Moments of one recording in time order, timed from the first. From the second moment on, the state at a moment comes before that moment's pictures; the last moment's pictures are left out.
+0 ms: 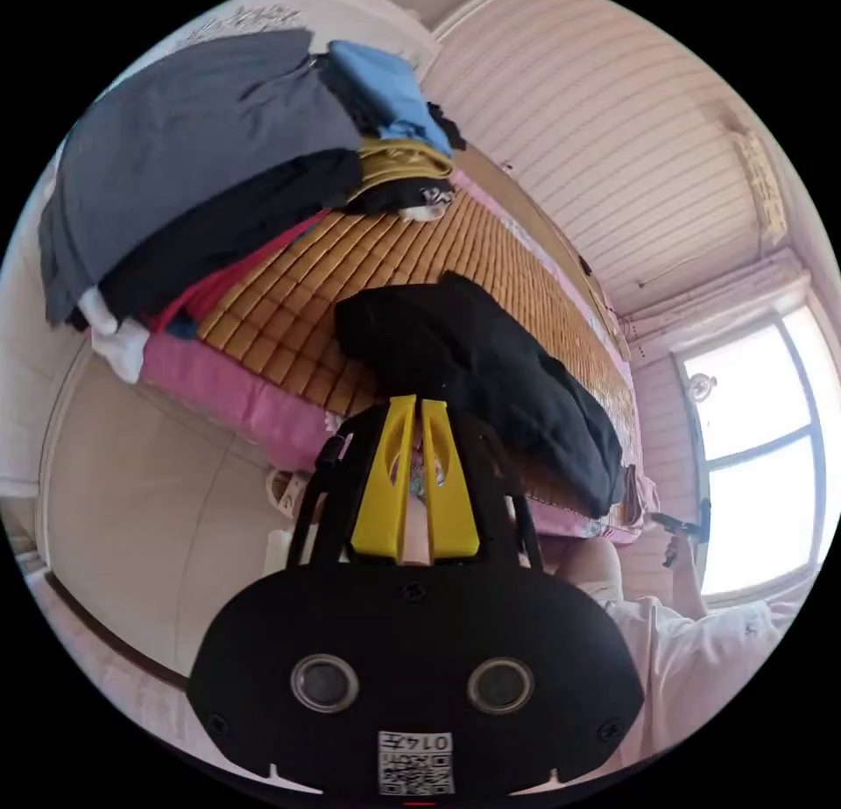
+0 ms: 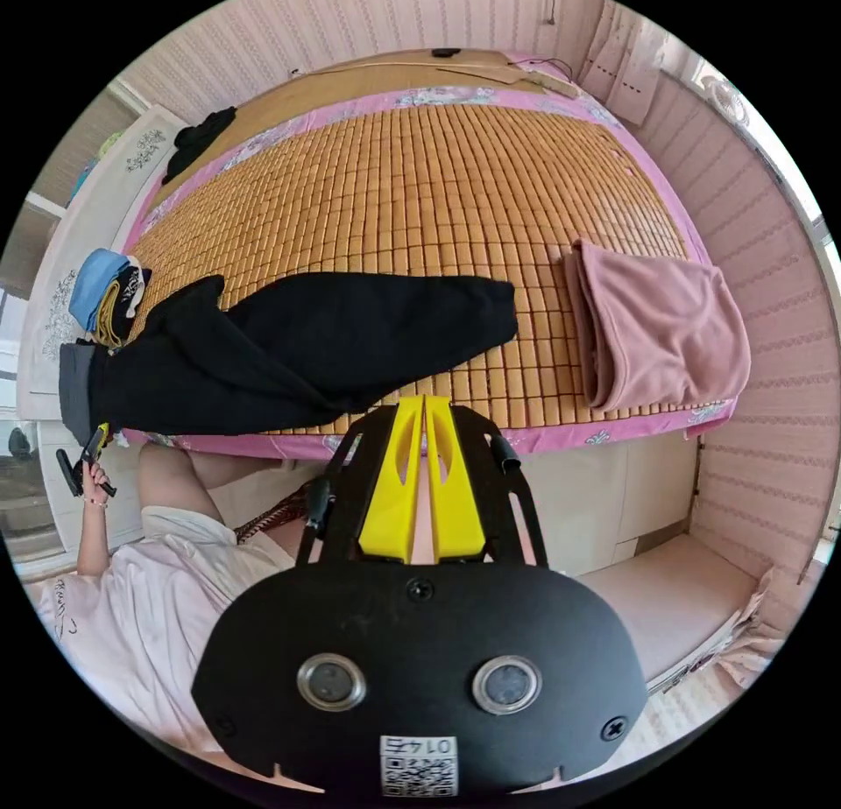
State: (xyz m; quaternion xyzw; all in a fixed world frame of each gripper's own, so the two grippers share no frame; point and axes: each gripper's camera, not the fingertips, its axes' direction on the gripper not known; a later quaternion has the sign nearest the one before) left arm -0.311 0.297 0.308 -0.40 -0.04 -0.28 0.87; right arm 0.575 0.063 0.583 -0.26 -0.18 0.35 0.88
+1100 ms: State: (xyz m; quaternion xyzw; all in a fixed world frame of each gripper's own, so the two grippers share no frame) left arm -0.396 0.269 0.274 -0.37 0.07 -0.32 0.87; right arm 0.582 0.025 0.526 -0.13 -0.19 0.50 0.83
